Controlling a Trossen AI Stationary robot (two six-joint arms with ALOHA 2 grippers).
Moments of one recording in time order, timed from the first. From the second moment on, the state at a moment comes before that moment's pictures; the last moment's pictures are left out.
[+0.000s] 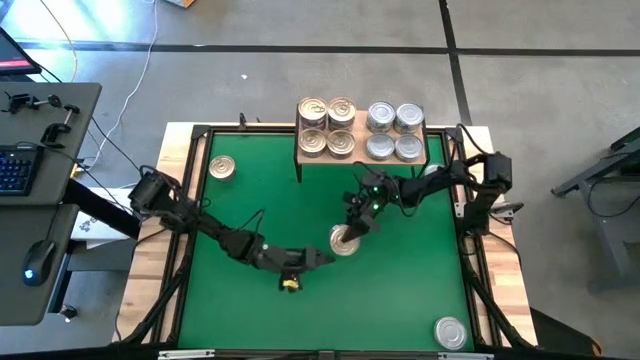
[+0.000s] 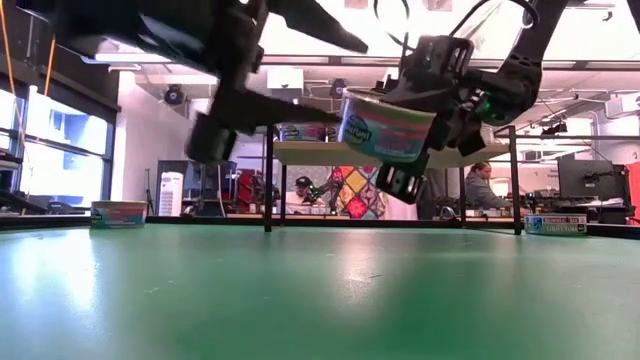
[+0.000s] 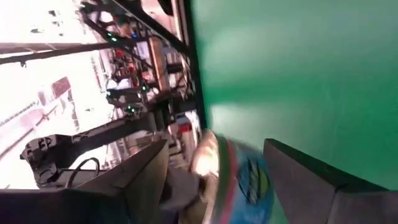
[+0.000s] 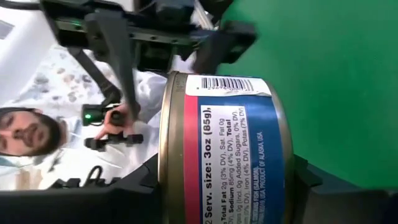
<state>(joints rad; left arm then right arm) -0.42 1.79 0.82 0.65 -0.45 1.57 -0.20 1.79 0.67 0.76 -0.99 0.75</state>
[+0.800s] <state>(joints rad) -0.36 1.91 0.81 0.88 -0.54 1.74 -0.20 1.79 0.67 0.79 -1.01 0.81</state>
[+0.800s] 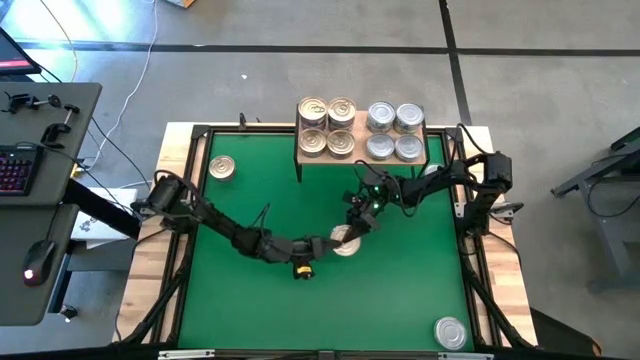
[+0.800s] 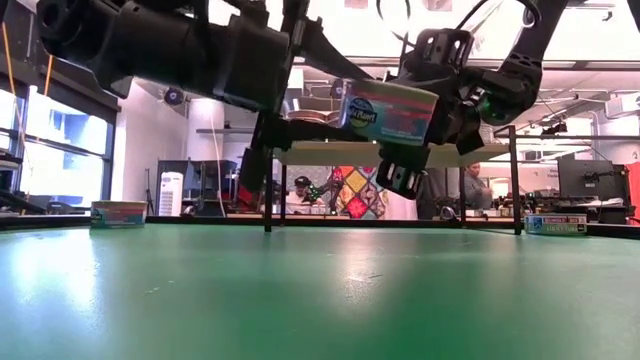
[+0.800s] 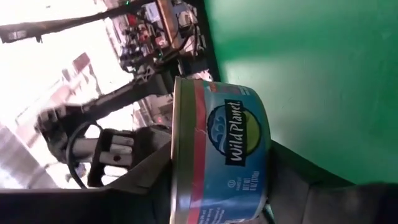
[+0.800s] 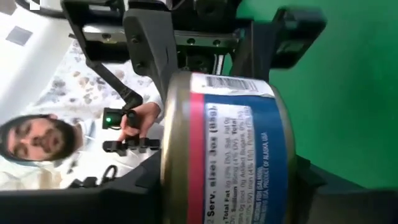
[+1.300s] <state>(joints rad) -0.44 1.91 0.82 0.85 -0.71 1.25 -0.28 1.71 0.67 0.74 -1.00 0.69</state>
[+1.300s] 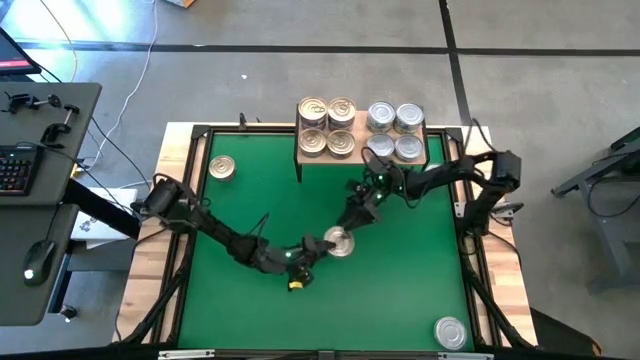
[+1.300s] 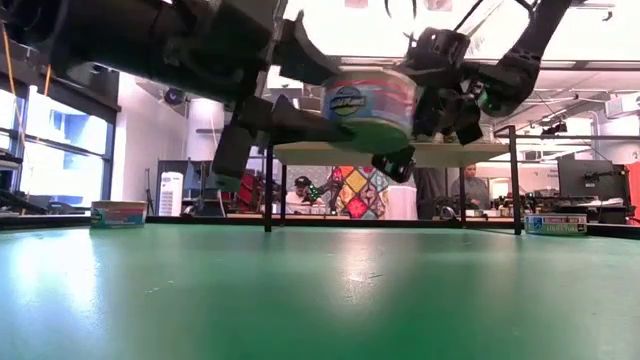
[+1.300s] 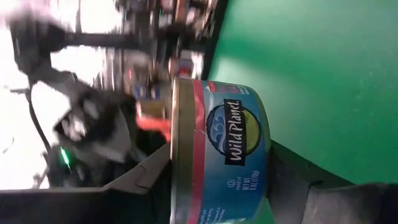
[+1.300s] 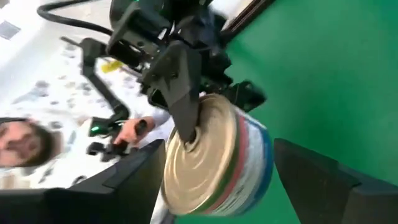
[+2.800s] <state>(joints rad) 0.13 1.47 0.95 0.17 -0.73 1.05 0.34 1.32 0.67 -0.11 0.50 0.49</state>
